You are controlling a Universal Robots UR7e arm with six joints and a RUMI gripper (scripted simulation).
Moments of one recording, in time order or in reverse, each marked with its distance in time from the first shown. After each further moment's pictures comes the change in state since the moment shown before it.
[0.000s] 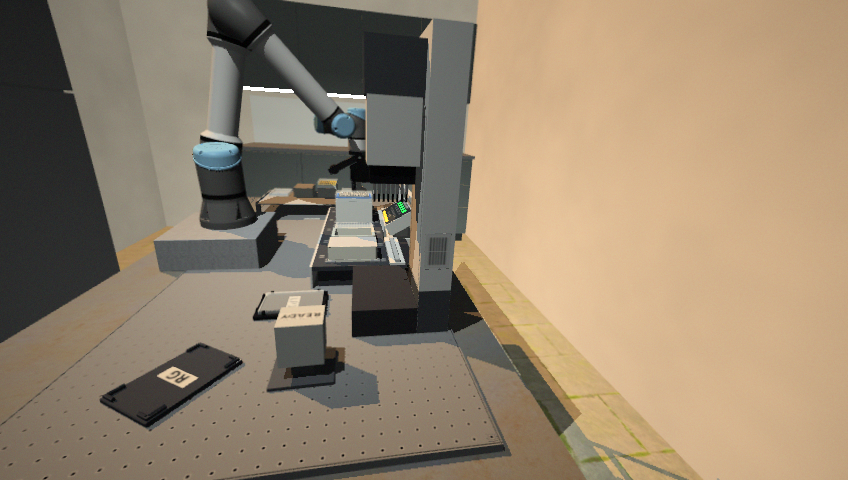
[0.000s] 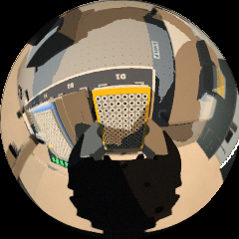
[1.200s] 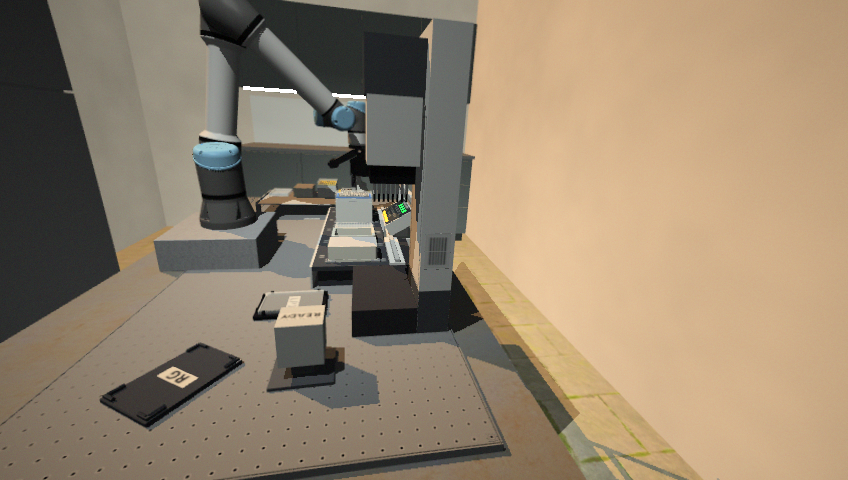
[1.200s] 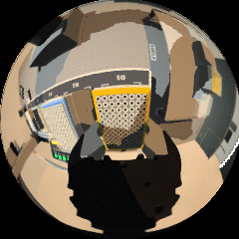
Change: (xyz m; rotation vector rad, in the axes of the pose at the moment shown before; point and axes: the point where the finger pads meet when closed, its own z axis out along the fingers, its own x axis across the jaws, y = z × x) arm 0.000 0.000 -0.023 0.000 0.000 0.000
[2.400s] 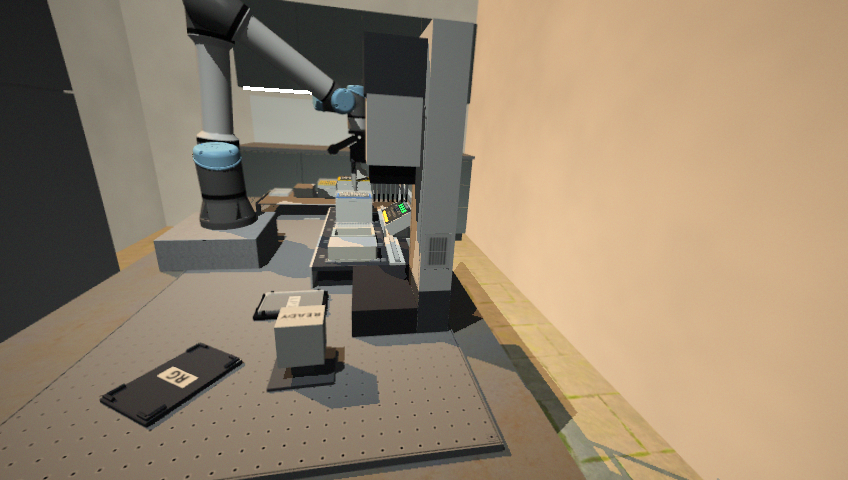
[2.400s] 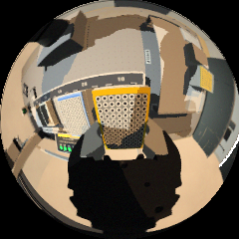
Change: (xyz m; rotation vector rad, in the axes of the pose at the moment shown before) arm 0.000 0.000 -0.052 0.000 0.000 0.000
